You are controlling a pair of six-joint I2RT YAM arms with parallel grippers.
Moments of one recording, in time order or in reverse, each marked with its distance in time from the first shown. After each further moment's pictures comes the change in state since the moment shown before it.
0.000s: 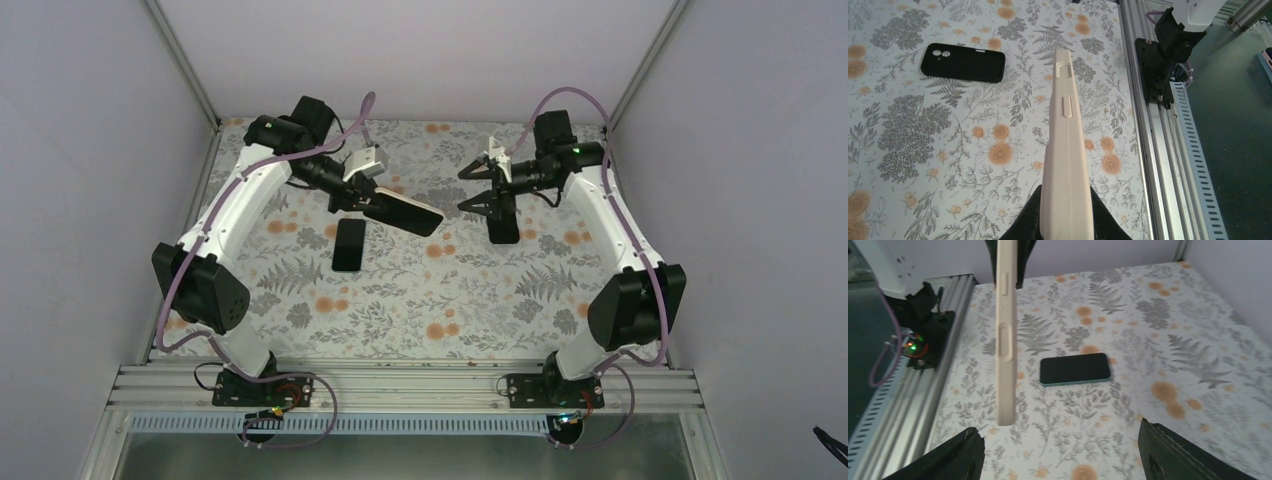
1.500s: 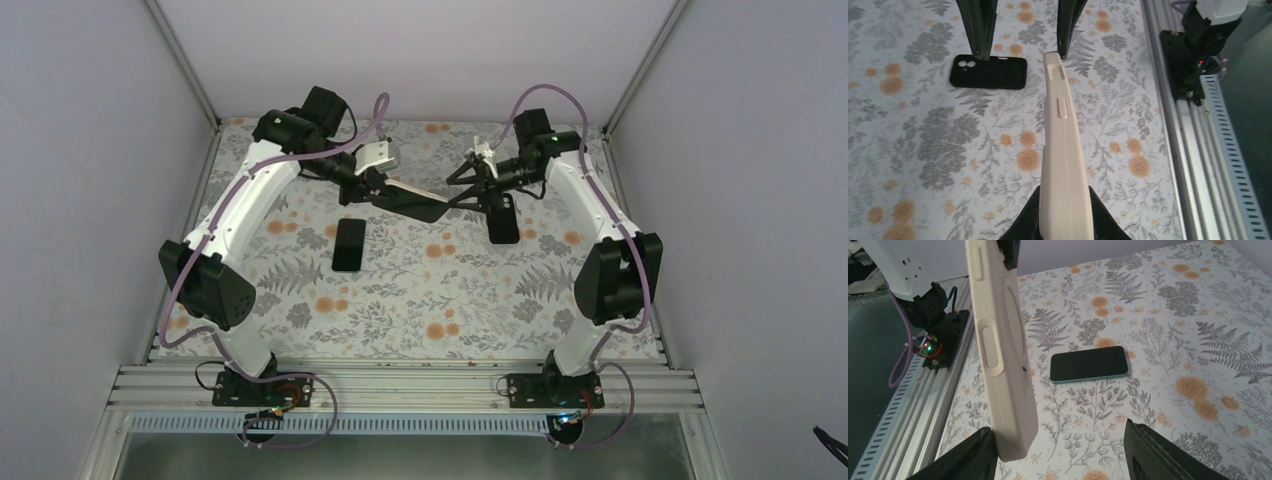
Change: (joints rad) left arm -0.058 0.054 0.105 0.031 -0.079 -0.020; right arm 0.026 0.151 0.050 -0.065 -0.037 -0.041
